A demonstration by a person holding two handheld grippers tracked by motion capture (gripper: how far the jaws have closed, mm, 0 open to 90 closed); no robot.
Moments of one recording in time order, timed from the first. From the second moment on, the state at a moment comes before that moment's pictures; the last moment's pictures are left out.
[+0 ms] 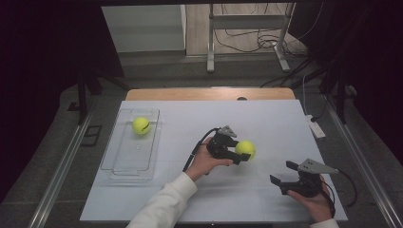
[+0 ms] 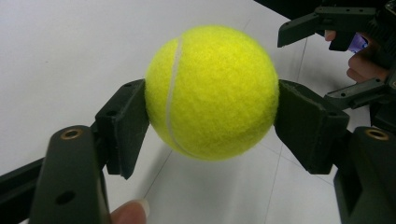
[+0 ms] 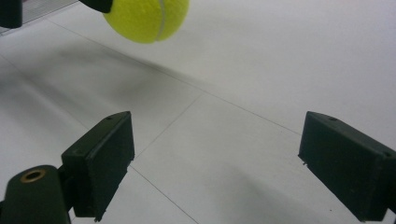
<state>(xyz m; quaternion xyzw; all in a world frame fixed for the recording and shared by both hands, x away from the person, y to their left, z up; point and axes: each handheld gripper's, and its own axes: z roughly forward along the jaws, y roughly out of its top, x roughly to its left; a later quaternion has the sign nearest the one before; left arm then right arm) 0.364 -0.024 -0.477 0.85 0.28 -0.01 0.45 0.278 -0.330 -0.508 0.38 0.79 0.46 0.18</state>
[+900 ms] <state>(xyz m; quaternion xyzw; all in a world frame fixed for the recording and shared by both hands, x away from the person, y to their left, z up) 0.351 0.011 -0.468 0.84 0.29 0.01 0.47 0.278 -0.329 -0.509 0.38 0.79 0.46 0.18</state>
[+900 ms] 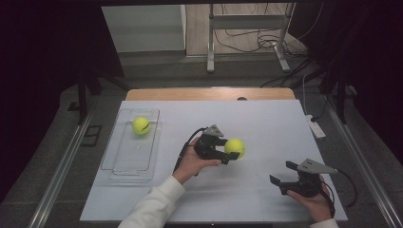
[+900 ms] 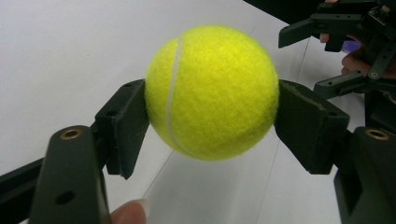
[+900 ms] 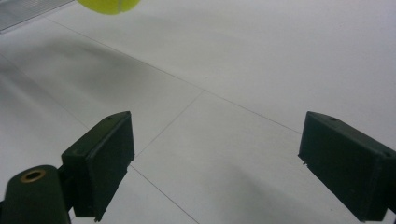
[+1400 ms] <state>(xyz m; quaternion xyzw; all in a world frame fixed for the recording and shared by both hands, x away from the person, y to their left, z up) 0.342 0.029 -0.462 0.83 0.29 0.02 0.47 0.278 -0.329 -0.509 0.38 0.79 0.45 0.18</state>
